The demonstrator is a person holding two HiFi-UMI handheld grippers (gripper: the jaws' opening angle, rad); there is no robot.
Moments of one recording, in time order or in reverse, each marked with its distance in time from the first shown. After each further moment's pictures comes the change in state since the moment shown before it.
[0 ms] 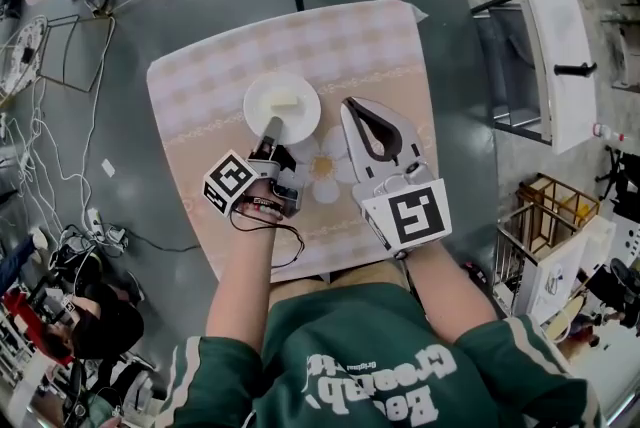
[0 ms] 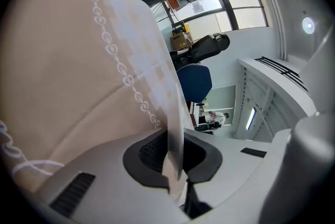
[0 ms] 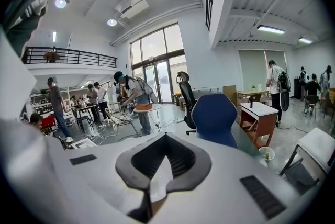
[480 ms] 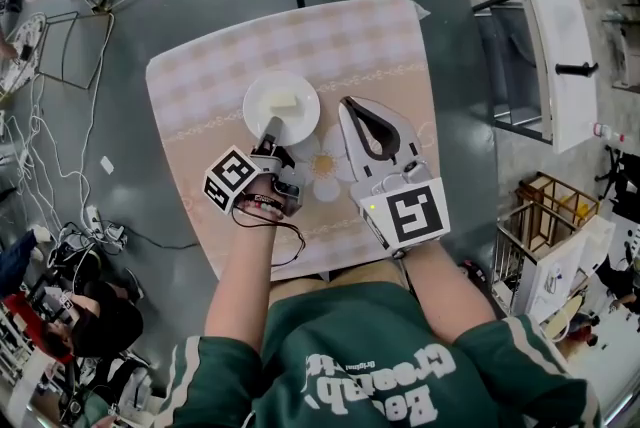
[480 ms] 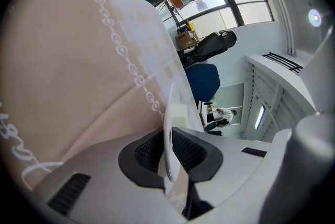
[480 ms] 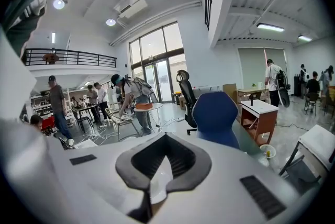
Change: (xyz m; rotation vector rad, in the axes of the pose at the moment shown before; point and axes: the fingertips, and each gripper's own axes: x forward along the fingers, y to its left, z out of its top) left arm 0.001 0.018 0.000 0.000 0.003 0.088; right arm 0.005 0.004 -0.006 0.013 0.007 0.008
